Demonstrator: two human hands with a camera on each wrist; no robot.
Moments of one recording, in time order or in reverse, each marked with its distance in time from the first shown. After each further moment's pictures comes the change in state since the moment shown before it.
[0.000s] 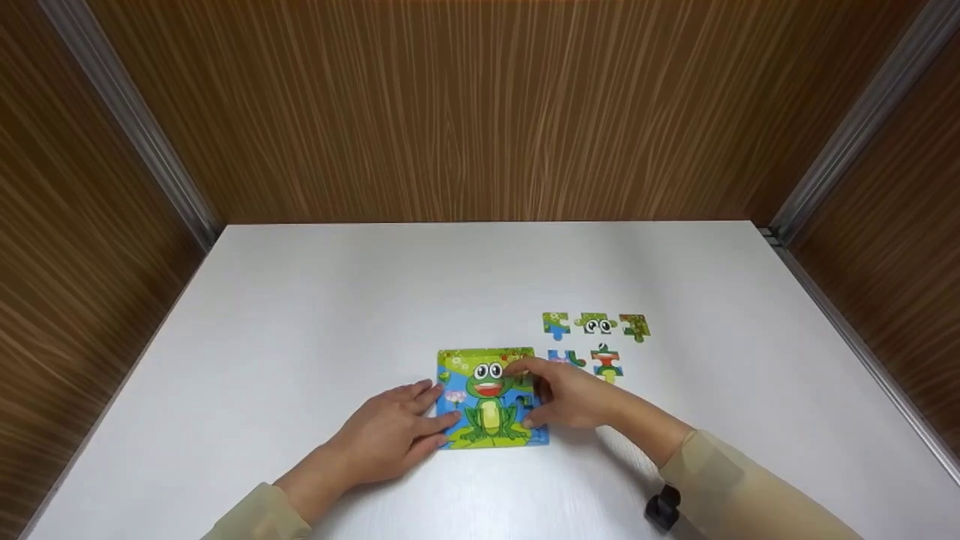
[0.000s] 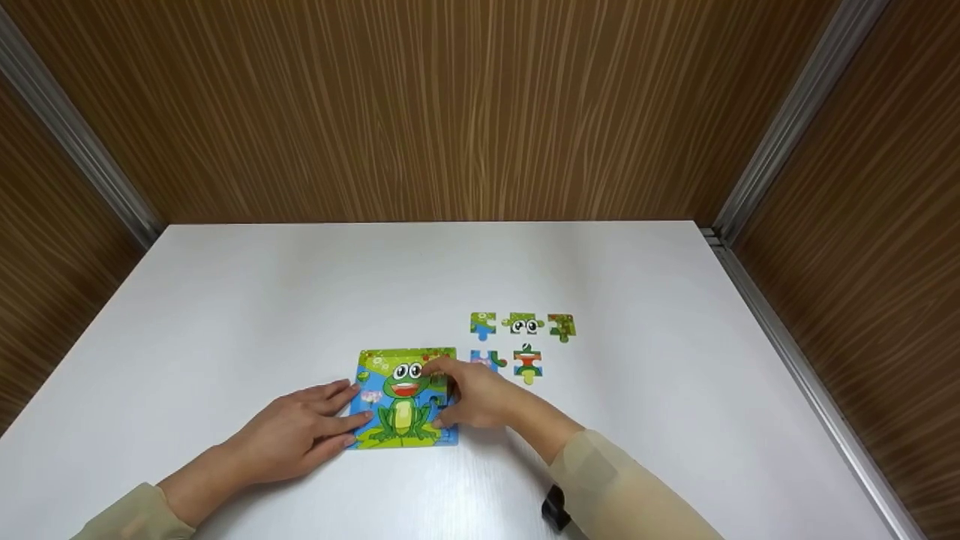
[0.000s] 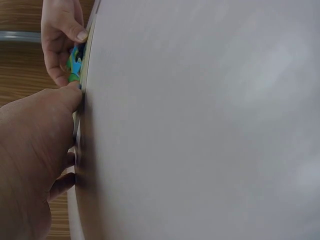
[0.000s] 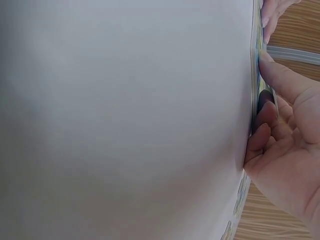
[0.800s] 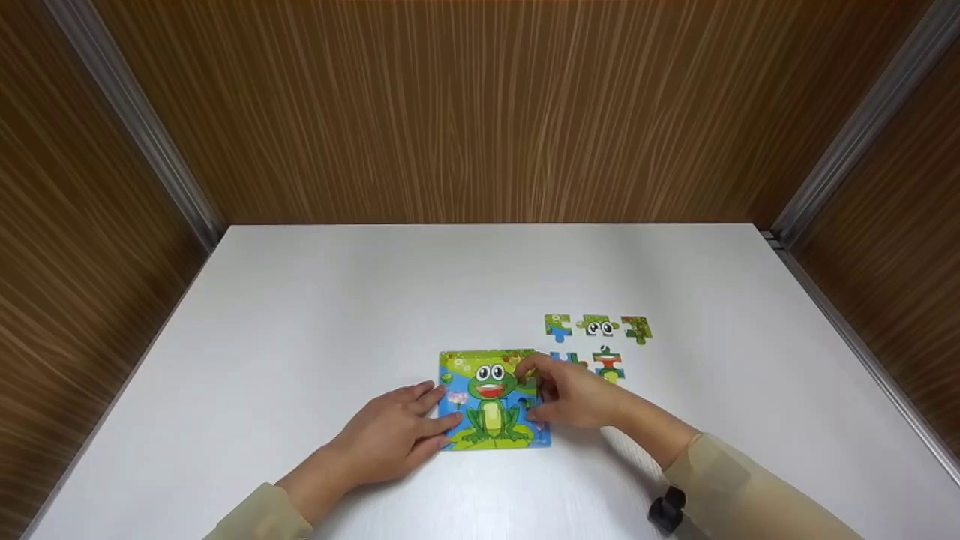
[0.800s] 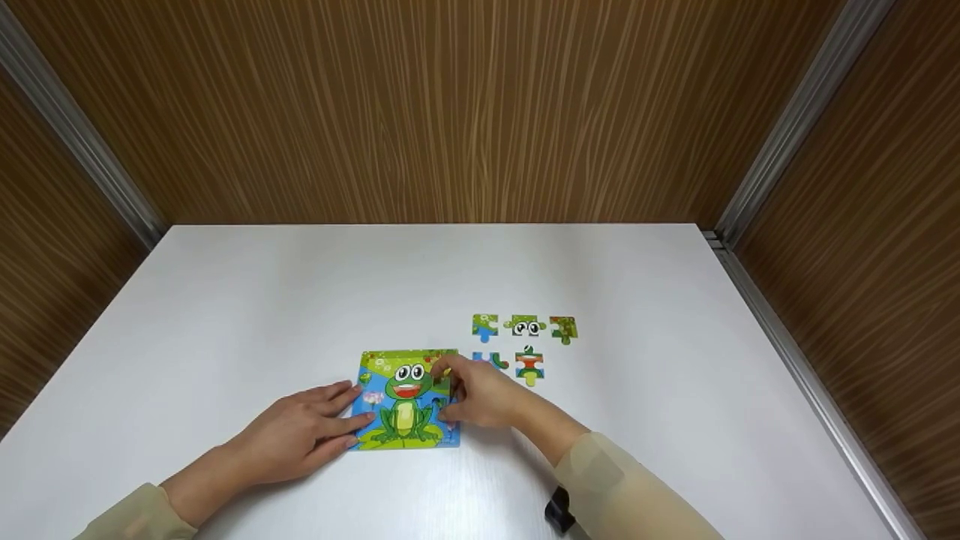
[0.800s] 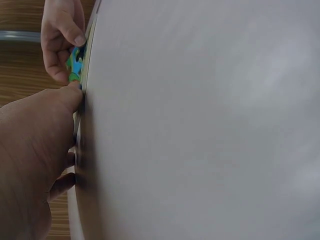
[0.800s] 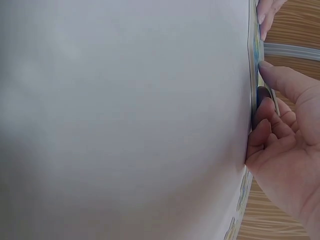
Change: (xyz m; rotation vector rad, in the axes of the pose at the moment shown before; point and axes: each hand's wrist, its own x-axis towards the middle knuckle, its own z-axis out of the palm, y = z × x) left_hand -0.001 -0.001 0.002 0.012 0.061 0.024; right_hand -0.002 0.003 -0.001 -0.003 0.062 -0.038
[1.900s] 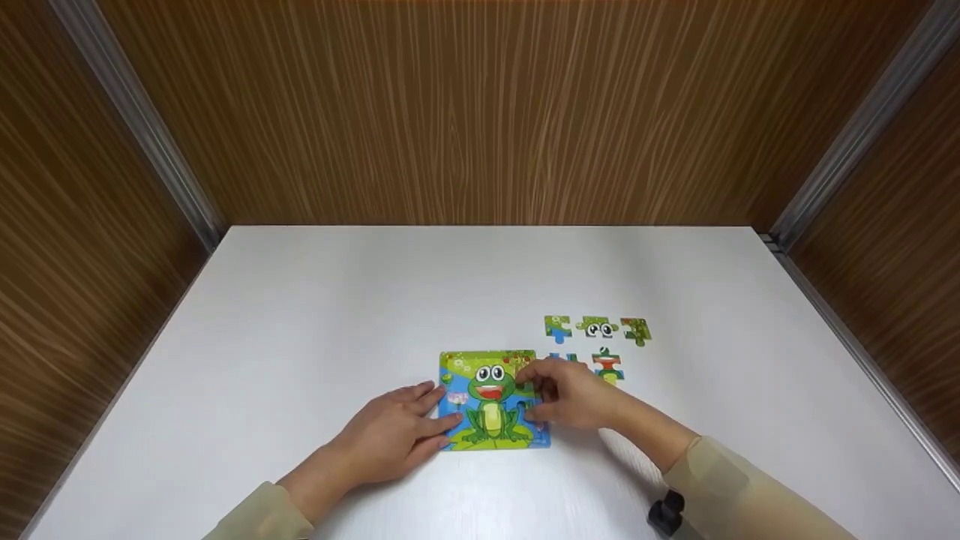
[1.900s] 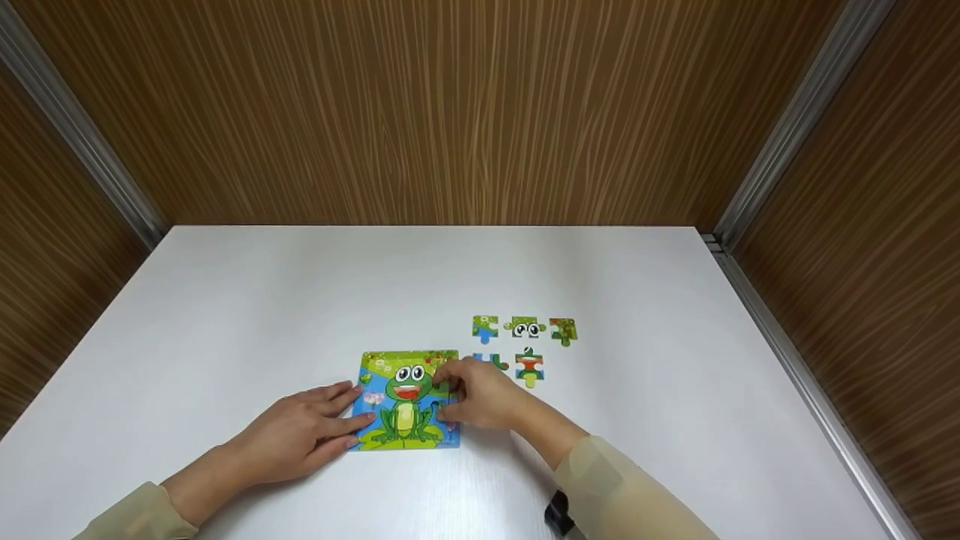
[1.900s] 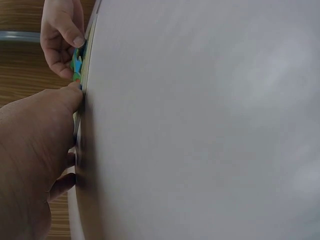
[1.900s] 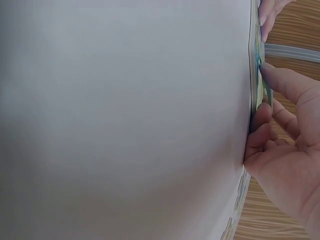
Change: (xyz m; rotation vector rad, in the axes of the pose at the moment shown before) left_hand 0.001 0.001 -0.004 -0.014 -0.054 -0.018; right_hand -0.001 -0.002 0.002 -0.021 0.053 0.024
